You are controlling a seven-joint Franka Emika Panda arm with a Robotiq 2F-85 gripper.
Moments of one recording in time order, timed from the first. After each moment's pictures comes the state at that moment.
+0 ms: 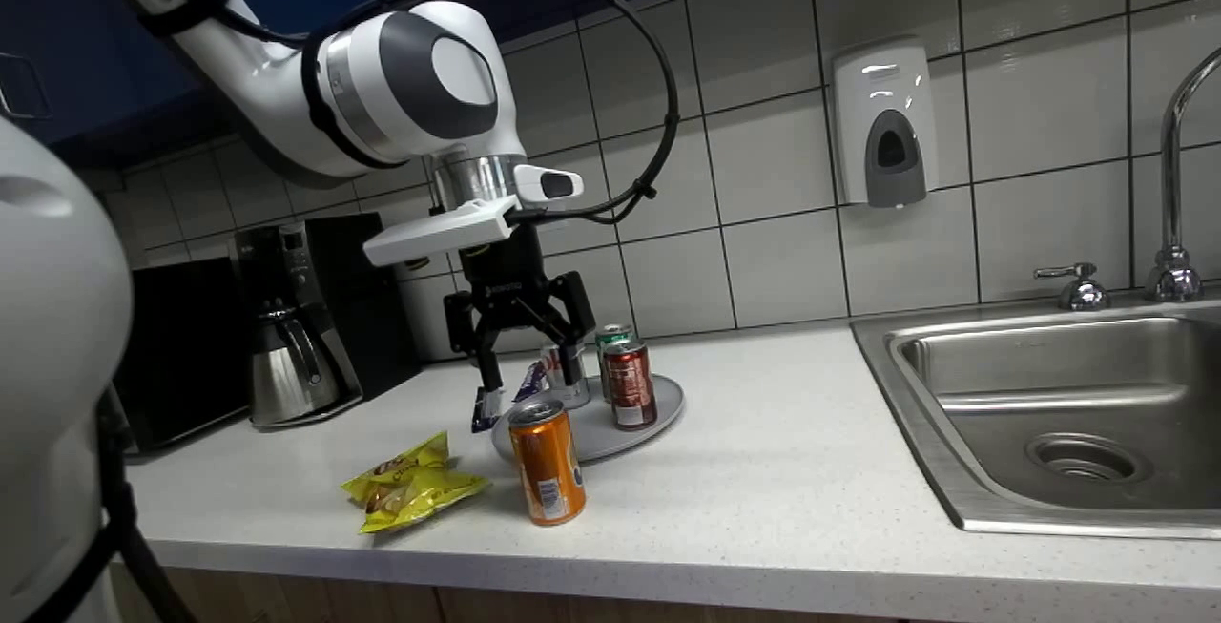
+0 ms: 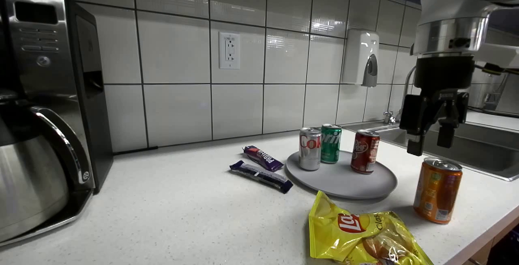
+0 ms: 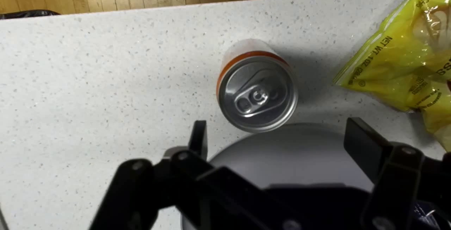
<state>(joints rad) 0.01 -0.34 -0.03 -2.74 -0.07 2.37 0.00</state>
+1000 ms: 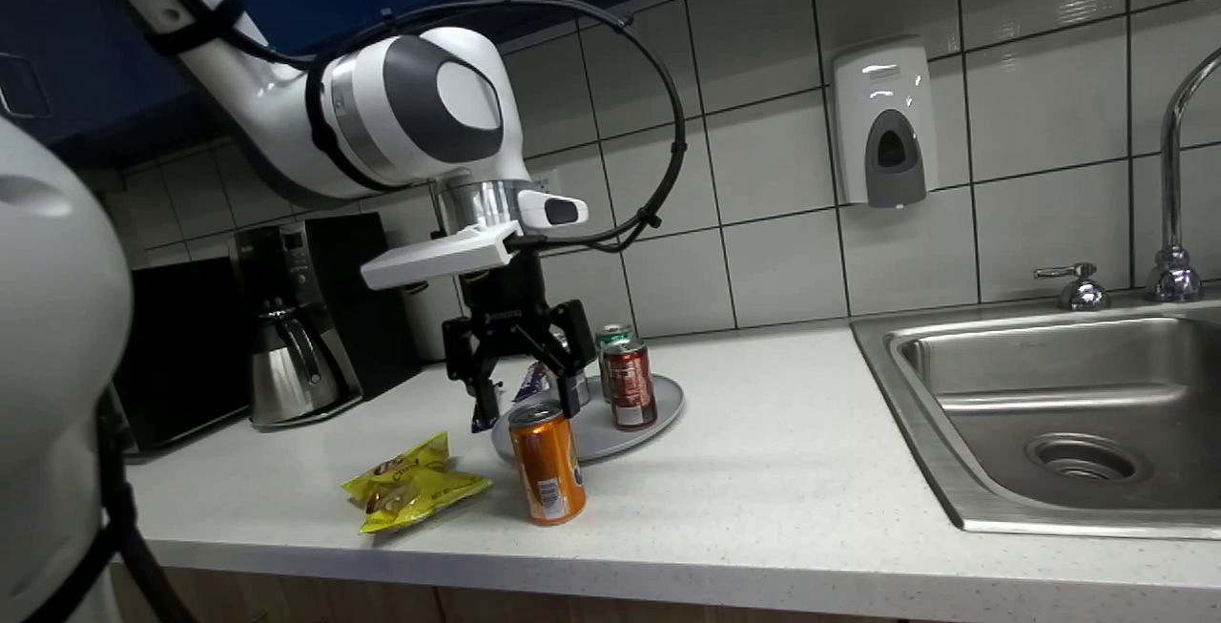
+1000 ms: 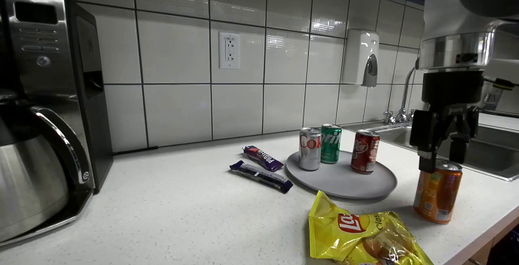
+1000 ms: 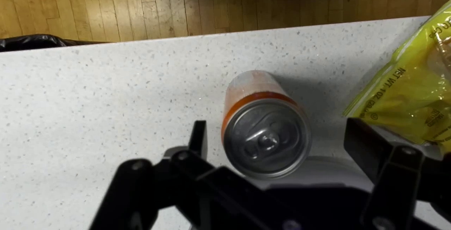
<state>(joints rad) 0.01 -0.32 -0.04 -2.77 -0.07 2.37 0.00</state>
